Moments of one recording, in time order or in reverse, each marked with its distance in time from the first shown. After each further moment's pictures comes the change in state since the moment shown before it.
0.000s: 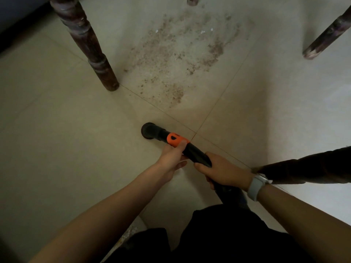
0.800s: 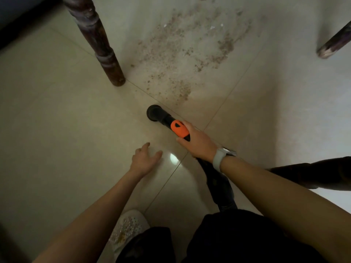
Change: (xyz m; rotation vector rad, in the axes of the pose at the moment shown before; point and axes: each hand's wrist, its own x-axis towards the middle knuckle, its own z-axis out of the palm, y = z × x) left_hand 0.044 -0.041 -0.106 0.815 0.310 0.025; right_hand 0.078 -0.049 0.017 -0.211 0.257 -0.246
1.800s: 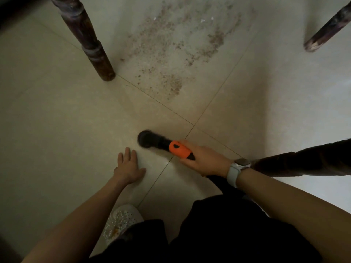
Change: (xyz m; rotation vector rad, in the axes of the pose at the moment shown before) left_hand 0.019 -0.068 0.011 0.614 -0.183 0.089; right_hand -0.062 0.016 -0.013 -0.209 -0.281 -0.038
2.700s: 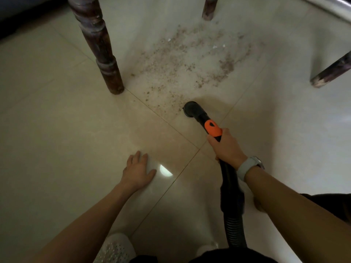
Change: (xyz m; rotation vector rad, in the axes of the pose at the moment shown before) left_hand 0.015 0.042 -0.039 -0.208 0.183 0.061; right_hand 0.066 0.036 -0.063 0.313 0.481 0.377
